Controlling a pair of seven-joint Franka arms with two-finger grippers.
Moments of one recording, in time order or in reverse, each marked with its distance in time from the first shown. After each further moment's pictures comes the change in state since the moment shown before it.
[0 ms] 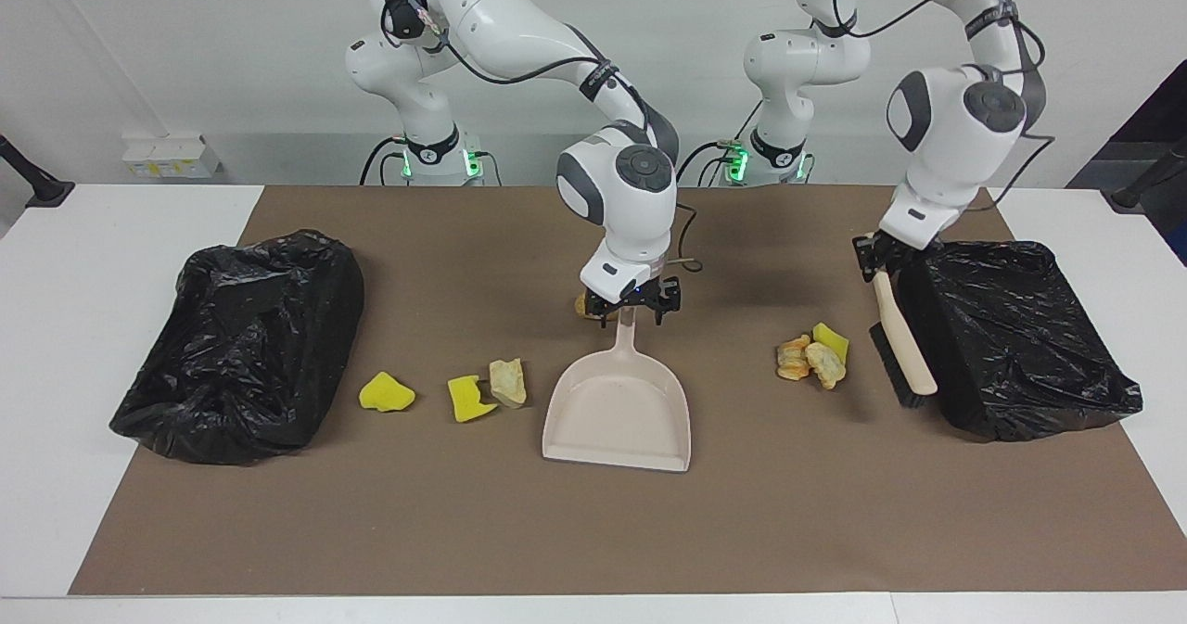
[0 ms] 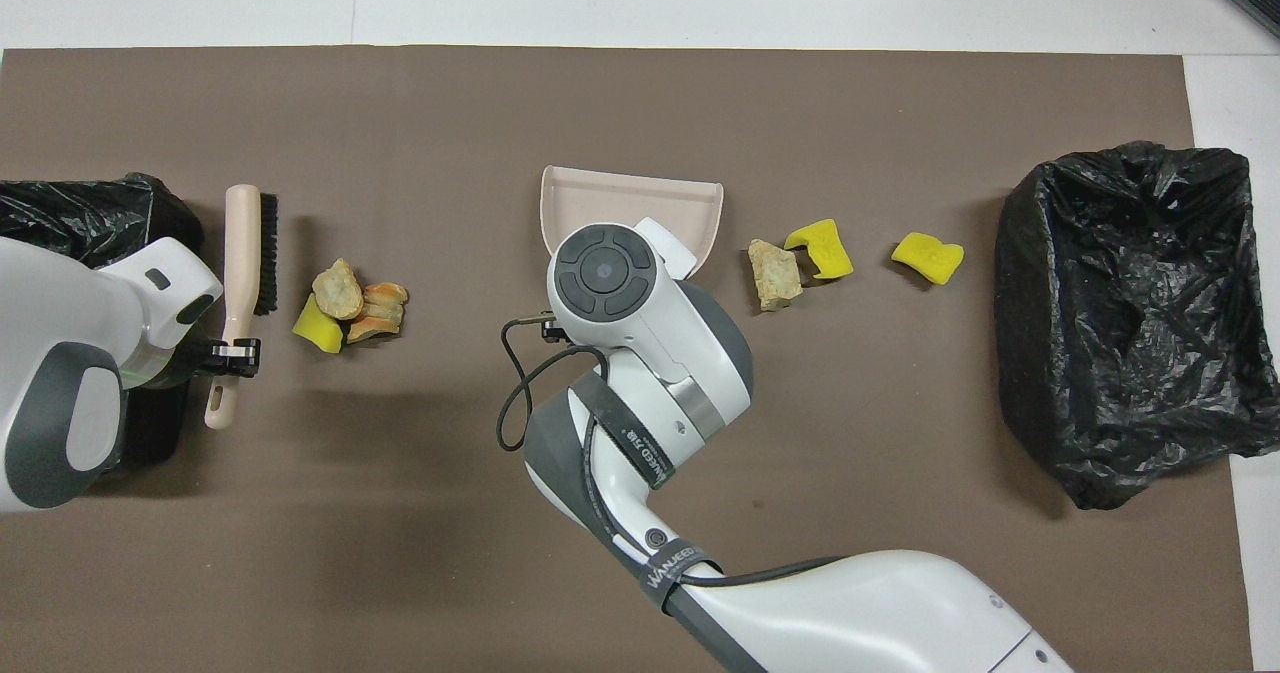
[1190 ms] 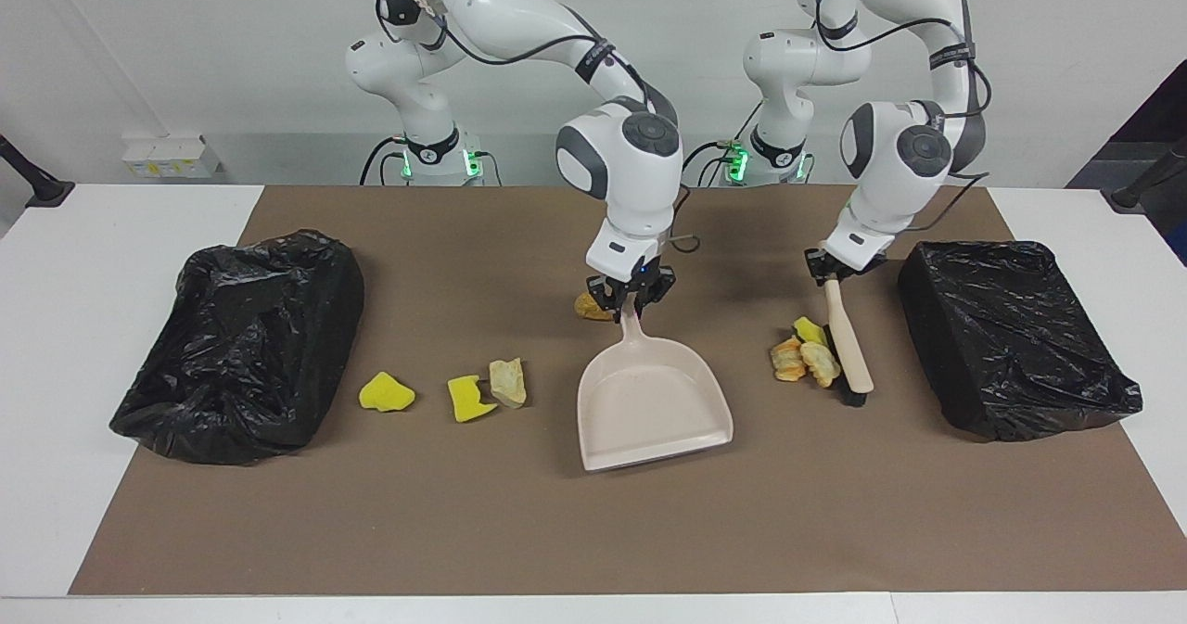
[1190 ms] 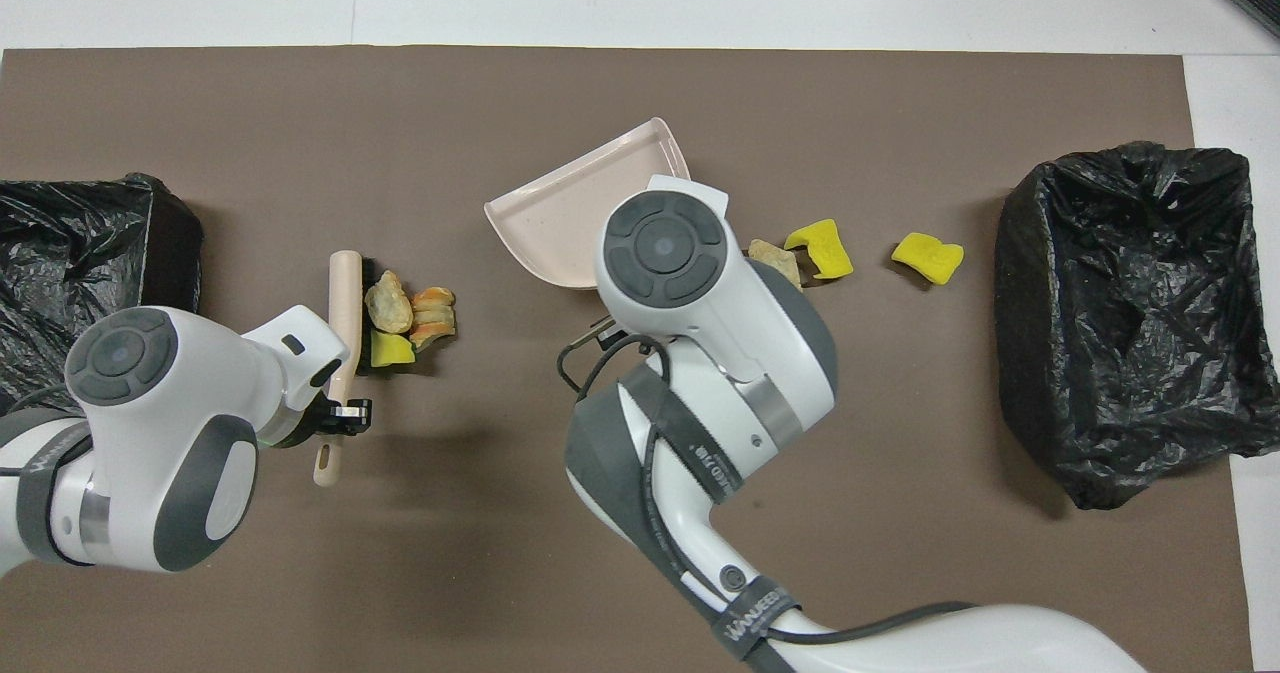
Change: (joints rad) left arm -0.171 -0.074 -0.032 -0.176 -0.085 0.038 -0.146; right arm -0.070 -0.151 0.004 -0.004 -0.047 -0.146 -0.576
